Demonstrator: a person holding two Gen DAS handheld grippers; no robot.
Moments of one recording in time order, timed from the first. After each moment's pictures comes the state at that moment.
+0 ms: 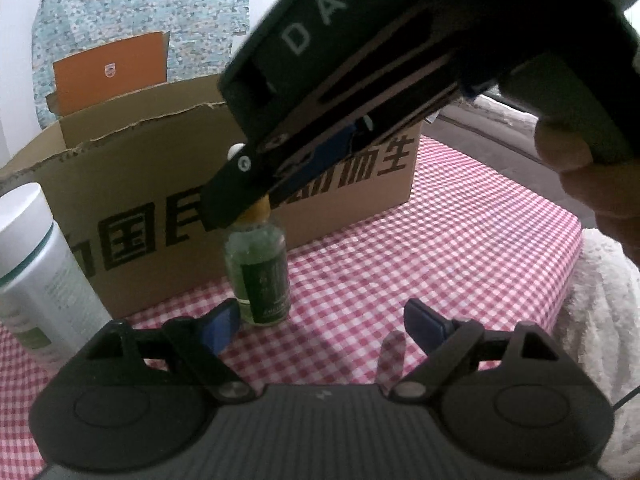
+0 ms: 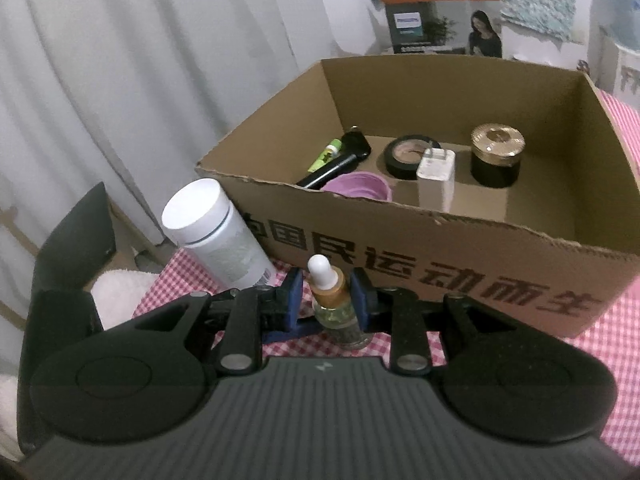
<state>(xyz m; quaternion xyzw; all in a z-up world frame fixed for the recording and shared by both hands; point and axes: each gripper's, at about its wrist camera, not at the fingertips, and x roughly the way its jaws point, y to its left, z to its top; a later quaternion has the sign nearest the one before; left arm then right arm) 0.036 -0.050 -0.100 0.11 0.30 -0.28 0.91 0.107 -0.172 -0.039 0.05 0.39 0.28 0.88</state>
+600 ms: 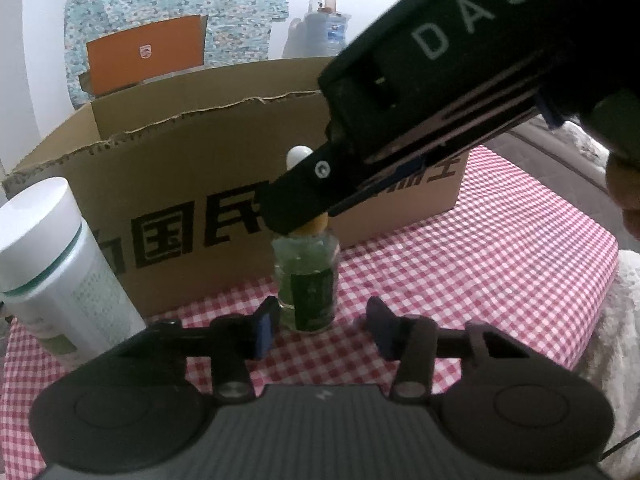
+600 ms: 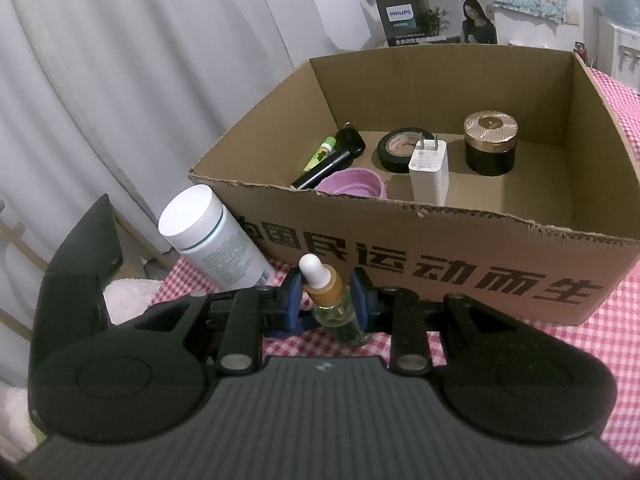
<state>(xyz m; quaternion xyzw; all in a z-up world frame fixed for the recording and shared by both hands) 0.056 -0.047 -0.098 0.10 0.32 -0.22 0.92 0.112 -0.180 -0.042 0.07 0.40 0.28 0.87</state>
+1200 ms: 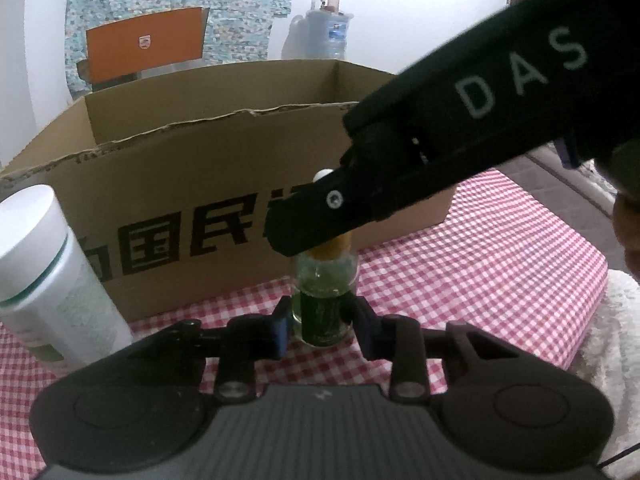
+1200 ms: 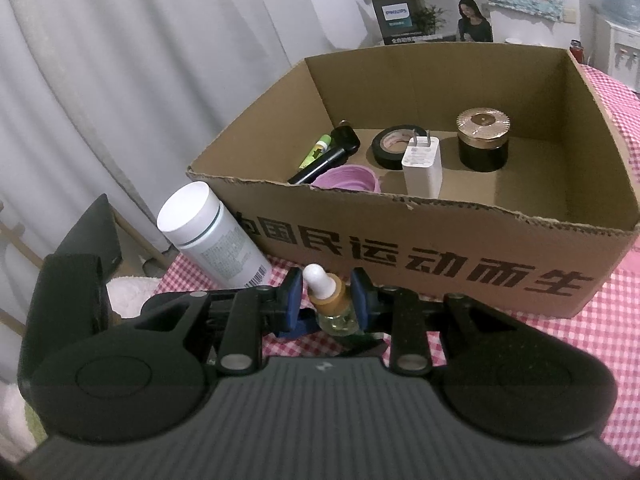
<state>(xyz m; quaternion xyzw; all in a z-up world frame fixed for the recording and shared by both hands) 0.058 -0.054 -0.090 0.07 0.33 -0.23 0.91 0.109 -0.186 -0.042 0.08 0.40 0.28 0.87</state>
